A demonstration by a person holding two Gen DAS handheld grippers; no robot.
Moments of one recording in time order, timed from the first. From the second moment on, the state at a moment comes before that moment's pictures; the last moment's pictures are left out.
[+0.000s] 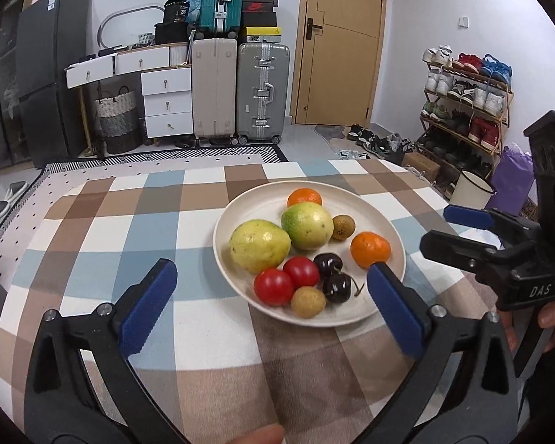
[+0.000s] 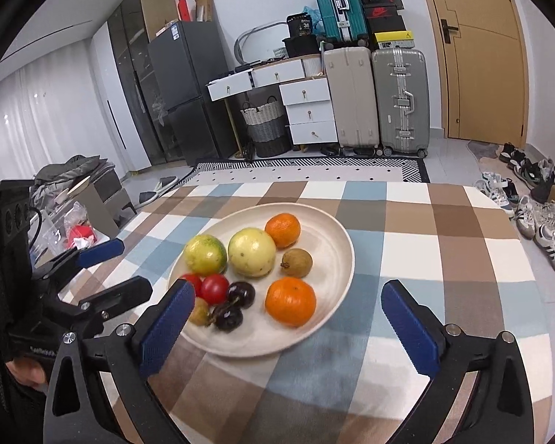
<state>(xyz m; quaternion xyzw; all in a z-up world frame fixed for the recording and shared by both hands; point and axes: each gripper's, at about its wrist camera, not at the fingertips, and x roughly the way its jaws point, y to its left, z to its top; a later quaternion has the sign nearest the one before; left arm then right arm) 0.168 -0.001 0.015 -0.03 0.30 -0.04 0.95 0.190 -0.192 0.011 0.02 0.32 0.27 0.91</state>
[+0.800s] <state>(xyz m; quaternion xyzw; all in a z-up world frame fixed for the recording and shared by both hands) 0.102 -0.001 0.014 -0.03 0.24 -0.03 0.97 0.107 -0.198 0.015 0.00 0.24 0.29 0.93</state>
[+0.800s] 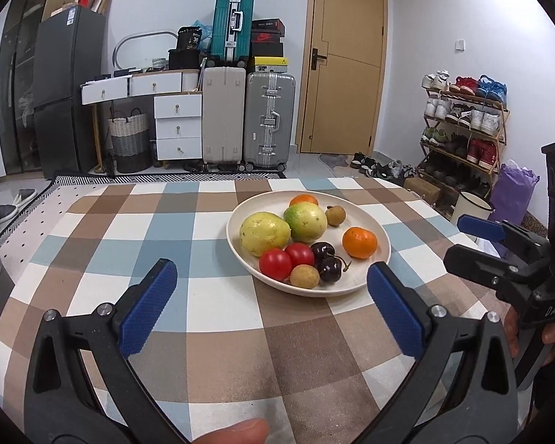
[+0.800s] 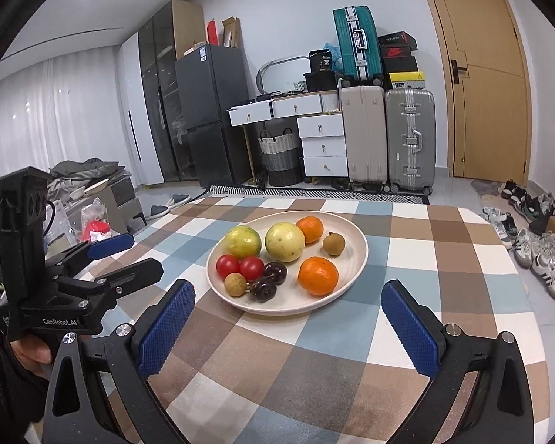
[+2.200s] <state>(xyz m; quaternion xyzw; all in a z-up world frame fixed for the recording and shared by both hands) 0.103 -0.005 0.014 -0.03 0.24 -0.03 0.97 0.110 -0.192 0.011 -0.01 0.24 0.28 0.93</state>
